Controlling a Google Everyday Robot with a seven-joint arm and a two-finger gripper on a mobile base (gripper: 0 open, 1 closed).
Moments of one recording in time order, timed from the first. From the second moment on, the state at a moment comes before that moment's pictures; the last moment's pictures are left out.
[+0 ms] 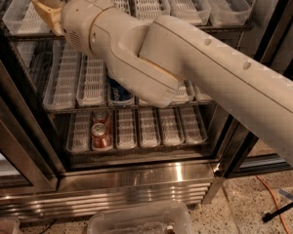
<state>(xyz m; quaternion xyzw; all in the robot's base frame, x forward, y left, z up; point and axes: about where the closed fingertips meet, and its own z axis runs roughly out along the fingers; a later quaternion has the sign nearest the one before) 0.557 0.170 1.089 -0.34 0.55 0.27 0.71</state>
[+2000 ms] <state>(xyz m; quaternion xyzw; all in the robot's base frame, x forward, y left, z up) 0.490 0.146 1.056 -0.42 0.56 0.28 0.65</state>
